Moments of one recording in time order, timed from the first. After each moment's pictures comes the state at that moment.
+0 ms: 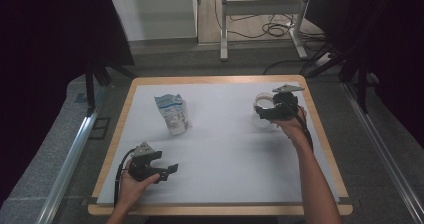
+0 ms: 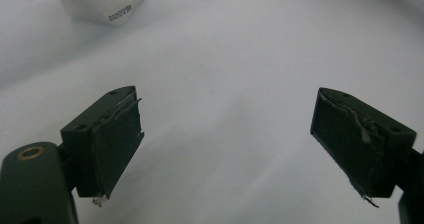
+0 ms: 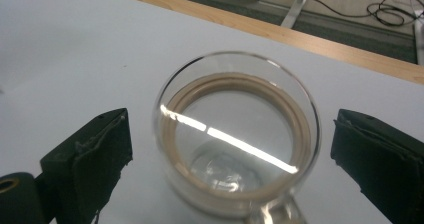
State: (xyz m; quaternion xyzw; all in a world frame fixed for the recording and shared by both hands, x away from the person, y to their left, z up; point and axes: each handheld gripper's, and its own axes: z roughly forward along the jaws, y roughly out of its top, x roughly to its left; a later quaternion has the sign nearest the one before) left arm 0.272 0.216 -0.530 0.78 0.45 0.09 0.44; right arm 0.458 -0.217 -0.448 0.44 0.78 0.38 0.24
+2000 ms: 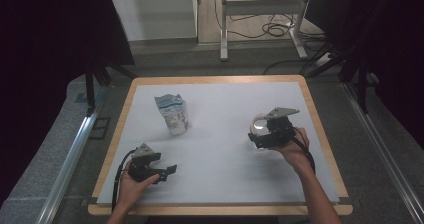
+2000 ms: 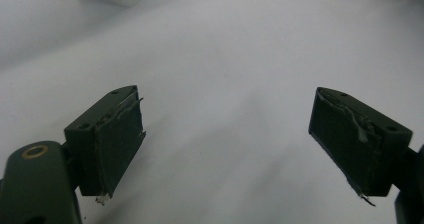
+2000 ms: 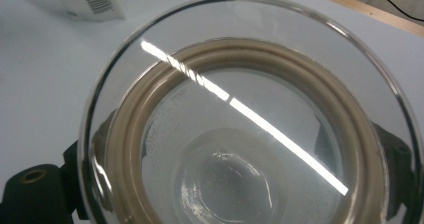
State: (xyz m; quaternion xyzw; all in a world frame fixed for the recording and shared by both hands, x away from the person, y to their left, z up) left arm 0.273 0.219 -0.540 0.78 0.46 0.09 0.42; right arm 0.369 -0.198 -0.448 0.35 0.84 0.37 0.19
